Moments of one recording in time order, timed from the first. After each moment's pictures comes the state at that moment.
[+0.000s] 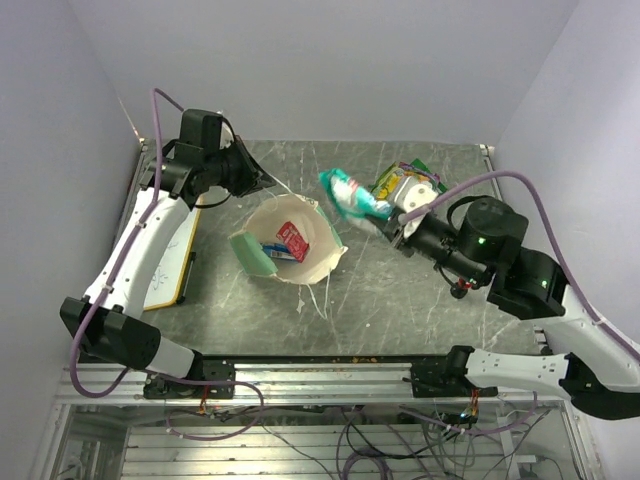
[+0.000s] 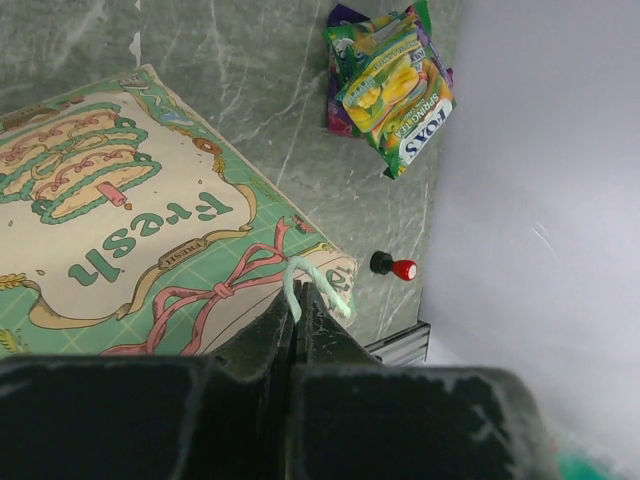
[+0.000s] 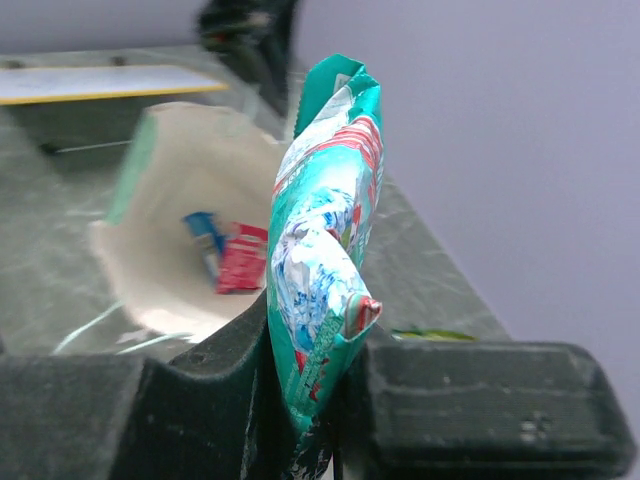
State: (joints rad) left arm -0.32 1.44 1.60 -0.81 0.30 -0.83; right arm 1.05 0.97 1.42 -0.58 0.11 -0.41
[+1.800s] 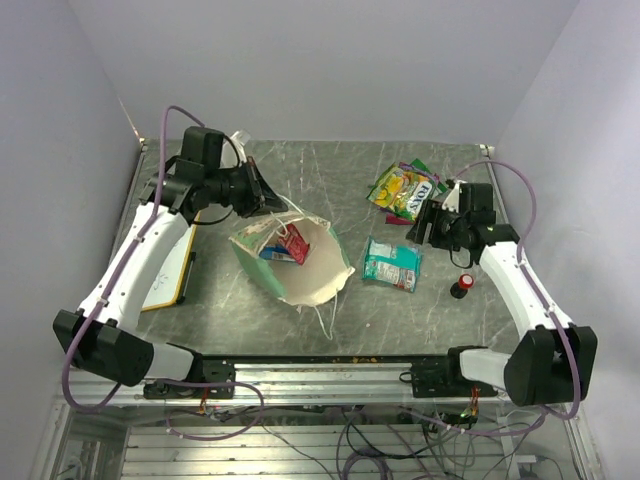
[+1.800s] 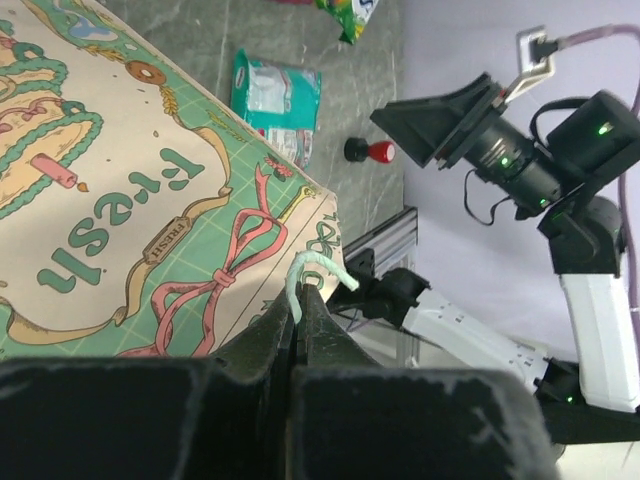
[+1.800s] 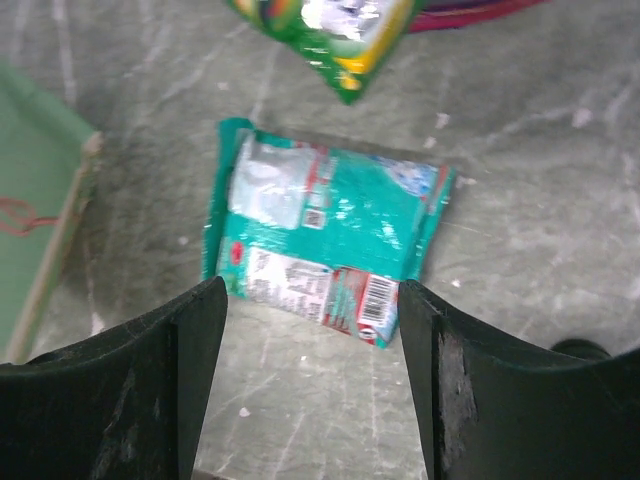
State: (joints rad) left arm -0.32 1.36 1.47 -0.79 0.58 -0.73; right arm 0.06 1.24 0.94 -0.55 -0.20 0.26
